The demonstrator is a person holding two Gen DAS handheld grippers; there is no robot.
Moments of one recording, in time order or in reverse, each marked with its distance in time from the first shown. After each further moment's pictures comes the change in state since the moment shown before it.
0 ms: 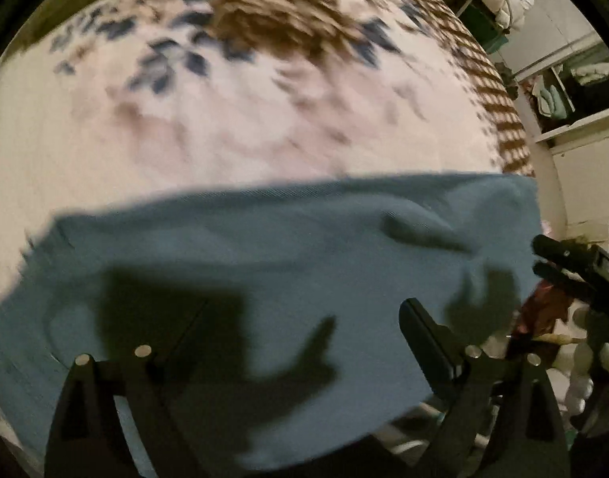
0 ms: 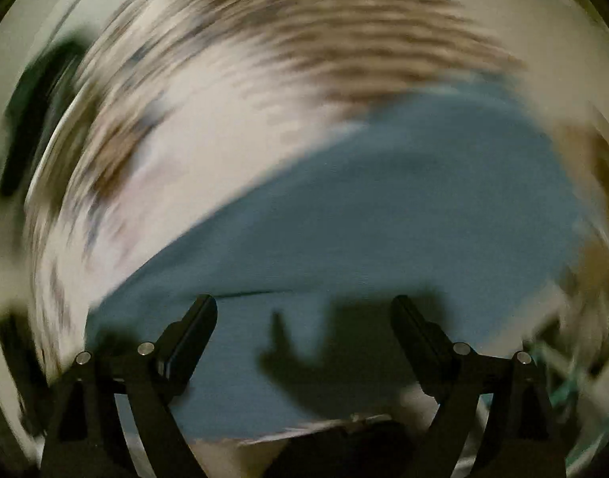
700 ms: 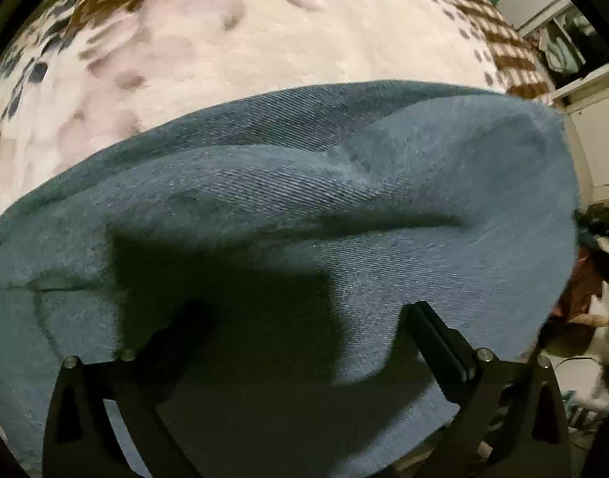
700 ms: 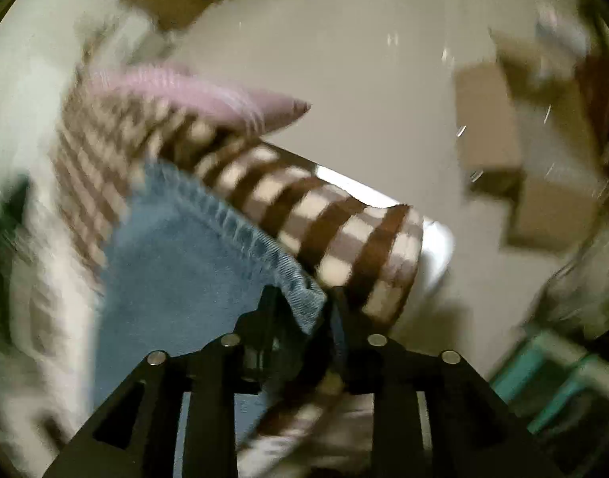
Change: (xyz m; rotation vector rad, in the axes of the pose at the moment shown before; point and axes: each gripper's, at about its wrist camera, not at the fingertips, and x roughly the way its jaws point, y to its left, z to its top) left arm 0.099 -0.103 0.019 0.116 0.039 0.152; right arm 0.001 -0.251 0.052 0.357 -0.156 0.125
